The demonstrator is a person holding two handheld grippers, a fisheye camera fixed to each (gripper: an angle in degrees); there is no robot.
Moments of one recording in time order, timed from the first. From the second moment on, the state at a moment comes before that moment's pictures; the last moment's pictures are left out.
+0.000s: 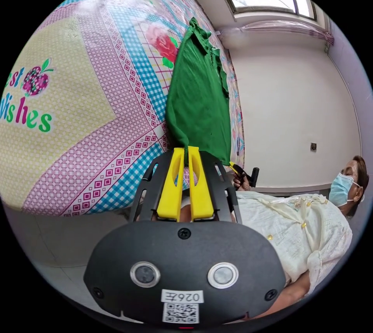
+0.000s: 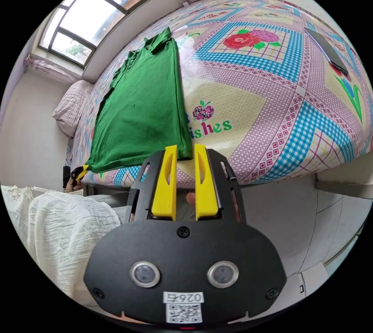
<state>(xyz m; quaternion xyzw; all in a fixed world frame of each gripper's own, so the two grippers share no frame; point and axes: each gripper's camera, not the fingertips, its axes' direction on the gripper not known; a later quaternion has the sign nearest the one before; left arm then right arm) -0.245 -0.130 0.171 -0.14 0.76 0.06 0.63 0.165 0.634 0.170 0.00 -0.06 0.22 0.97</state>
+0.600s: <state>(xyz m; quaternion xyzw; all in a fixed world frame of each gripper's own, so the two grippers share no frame) -0.309 -0.105 0.213 -0.12 0.84 -0.04 0.54 0.203 0.631 0.135 -0.03 -0.13 0.23 0.97</state>
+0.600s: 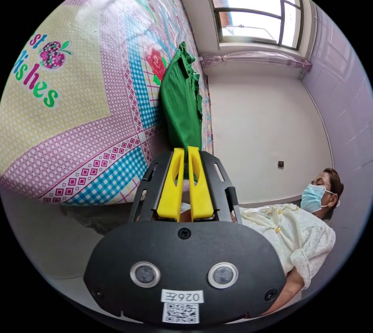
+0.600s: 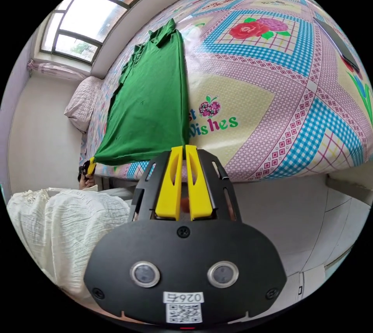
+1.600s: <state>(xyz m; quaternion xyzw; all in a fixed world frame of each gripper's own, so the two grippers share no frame) -0.335 -0.298 0.185 -0.04 0.92 -0.08 0.38 0.326 0.514 0.025 0.25 -0.35 0.28 0.86</state>
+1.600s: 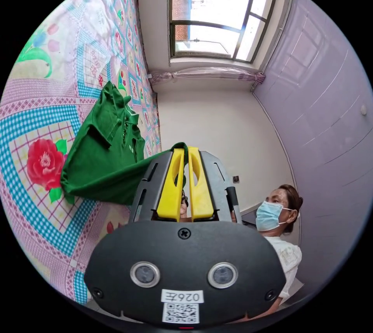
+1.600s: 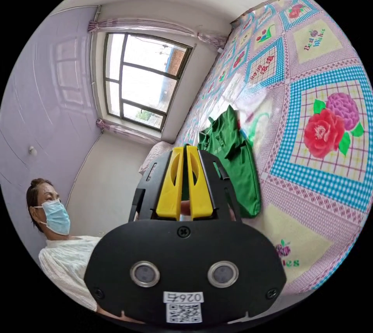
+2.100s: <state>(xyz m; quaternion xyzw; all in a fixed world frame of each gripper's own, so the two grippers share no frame) -0.147 -0.498 0.265 -0.16 0.88 -0.15 0.42 0.437 0.295 0.177 0.14 -0.34 0.39 0.85</state>
